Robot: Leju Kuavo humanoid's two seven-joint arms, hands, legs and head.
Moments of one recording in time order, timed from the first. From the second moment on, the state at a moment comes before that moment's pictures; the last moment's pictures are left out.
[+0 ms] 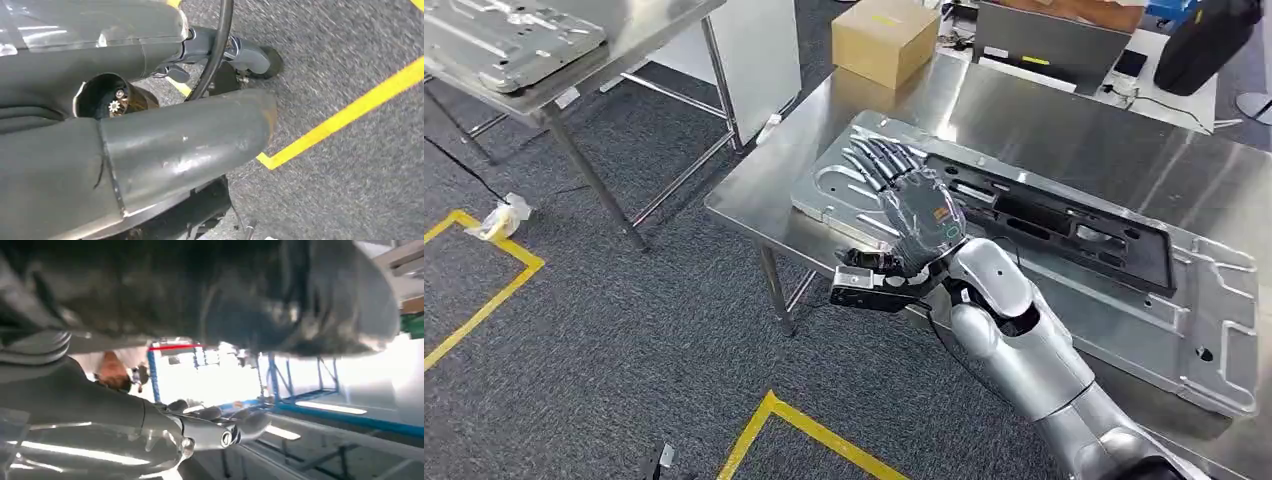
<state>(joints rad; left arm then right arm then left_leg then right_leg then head) -0.11 -0.08 0.37 -0.23 0.11 -0.19 0.06 -0.72 -0.08 0.69 -1.26 0.95 -0.24 -0.11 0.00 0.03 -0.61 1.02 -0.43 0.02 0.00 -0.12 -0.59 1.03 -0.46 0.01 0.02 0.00</state>
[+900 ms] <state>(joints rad) -0.14 -0.09 0.37 -0.23 0.07 -0.13 0.05 -0.75 -0.10 0.68 -1.23 0.95 -0.20 -0.12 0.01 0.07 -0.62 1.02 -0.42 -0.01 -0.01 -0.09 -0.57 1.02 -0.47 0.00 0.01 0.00</state>
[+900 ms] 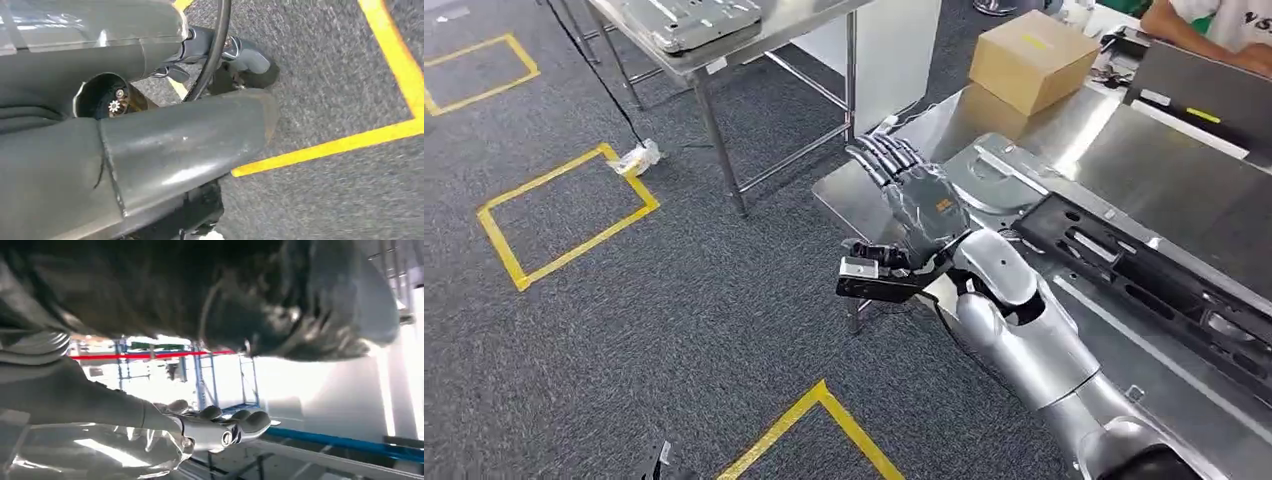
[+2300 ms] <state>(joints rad) -0.12 -0.10 0.39 -0.23 0.07 -0.11 0.05 -0.71 -0.15 0.67 -1.21 0.98 -0.21 -0.13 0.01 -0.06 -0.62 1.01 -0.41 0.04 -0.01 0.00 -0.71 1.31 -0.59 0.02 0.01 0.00</state>
